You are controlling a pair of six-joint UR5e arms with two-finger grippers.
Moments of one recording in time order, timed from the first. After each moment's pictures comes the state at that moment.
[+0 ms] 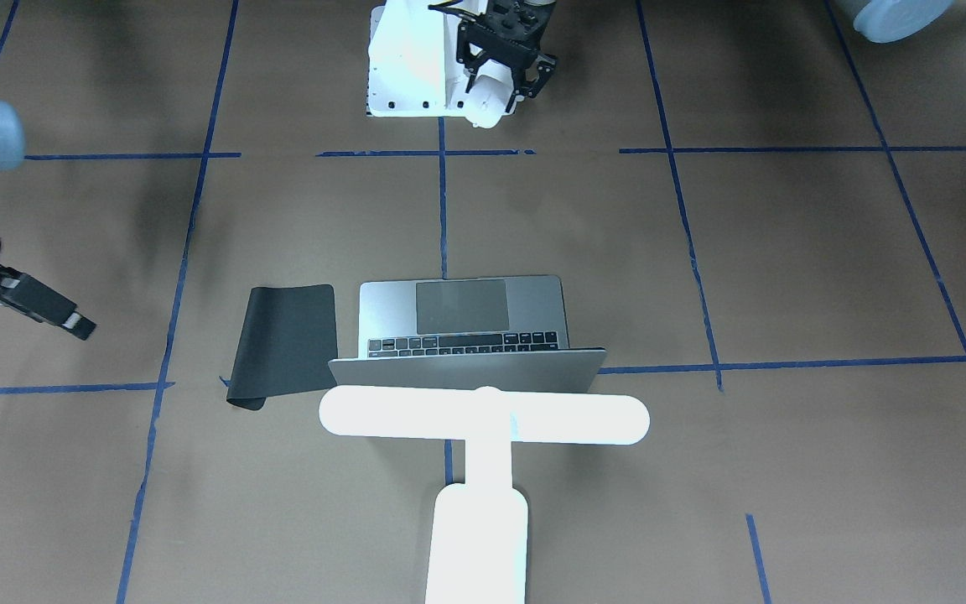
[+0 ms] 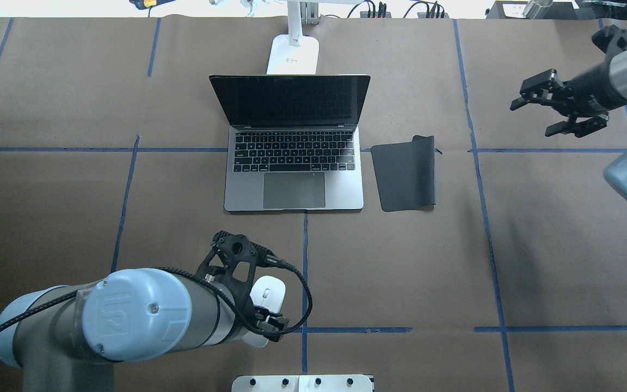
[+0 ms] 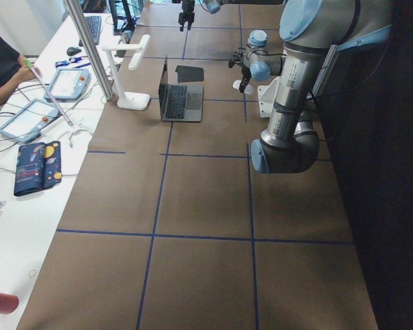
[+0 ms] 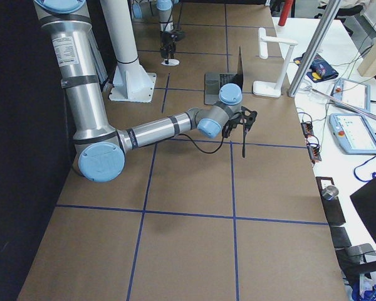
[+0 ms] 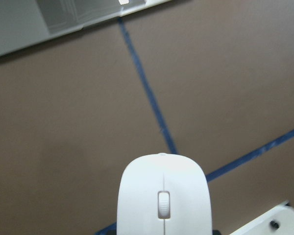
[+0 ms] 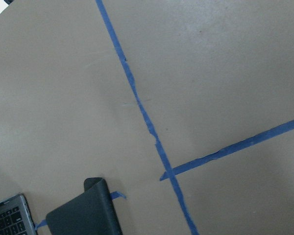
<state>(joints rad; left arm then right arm) -0.23 -2.09 -2.11 -1.56 -1.67 -1.07 1.14 -1.40 1.65 -0.97 2.36 1.33</state>
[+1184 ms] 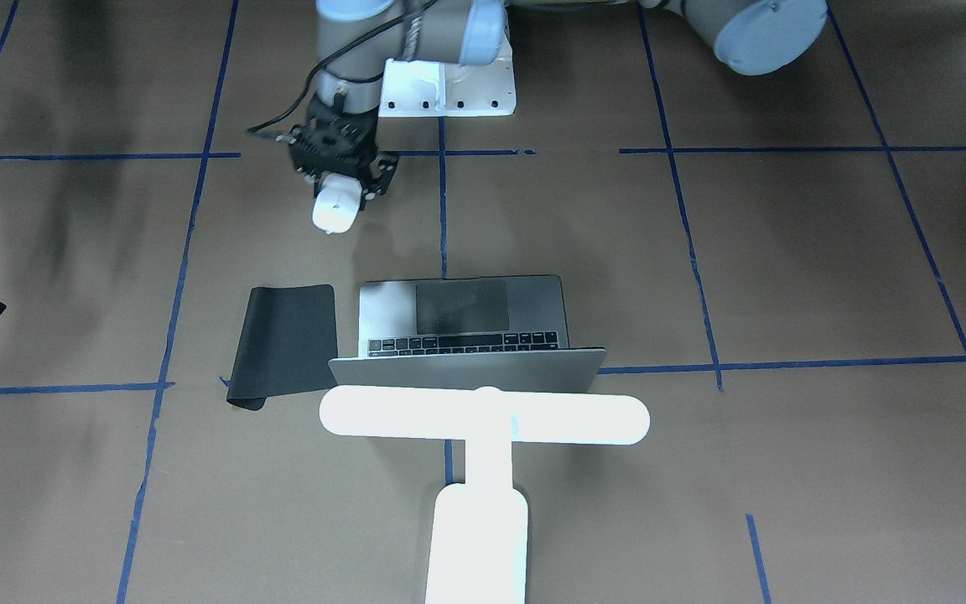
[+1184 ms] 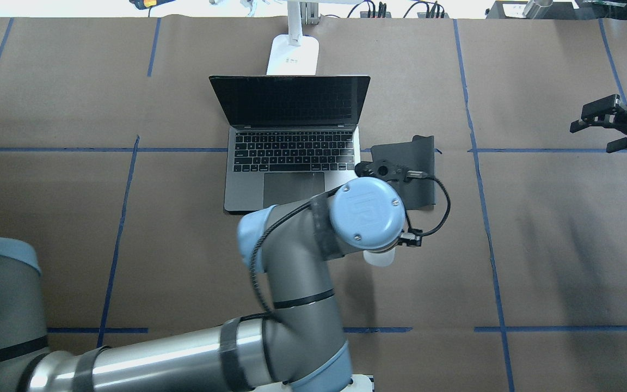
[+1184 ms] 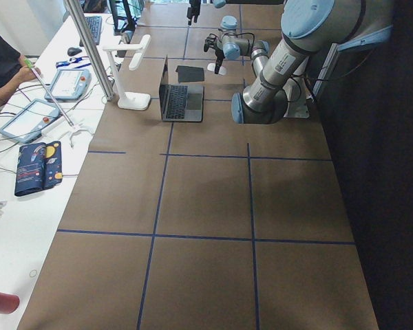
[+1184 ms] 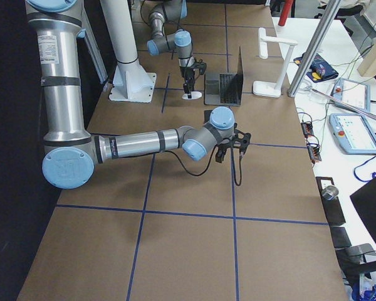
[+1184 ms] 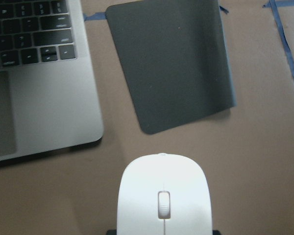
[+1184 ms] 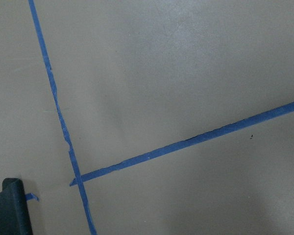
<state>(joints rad) -0.33 -2.68 -1.29 -1.77 -1.67 -1.22 1.21 -1.53 1.65 -0.97 2.37 1.12</state>
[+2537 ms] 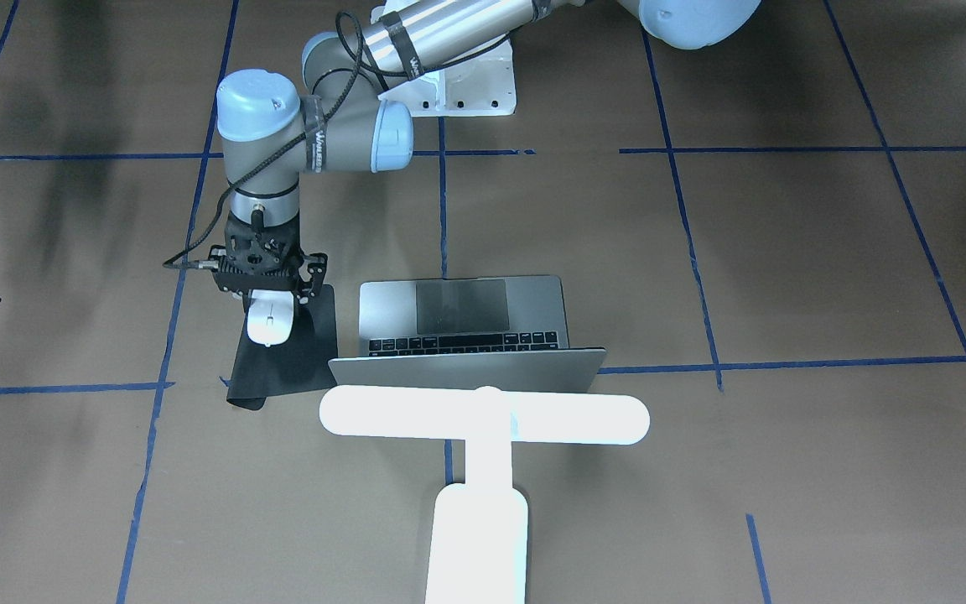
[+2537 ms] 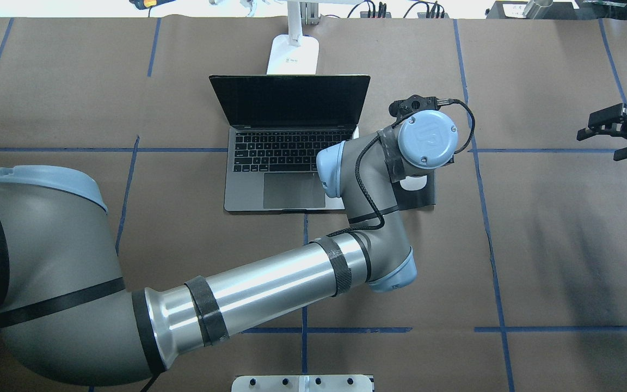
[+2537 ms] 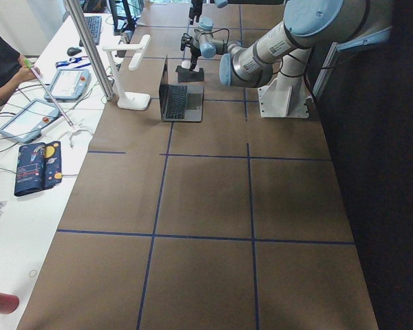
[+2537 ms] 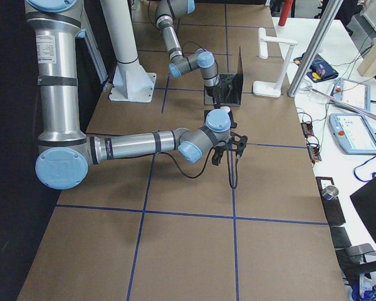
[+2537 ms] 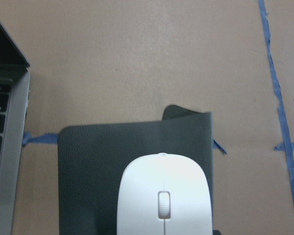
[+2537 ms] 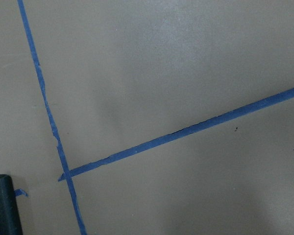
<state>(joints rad) -0.43 -2.98 -0.62 -2.15 -1.59 -1.35 1.20 -1.56 1.67 -0.96 2.36 1.12</state>
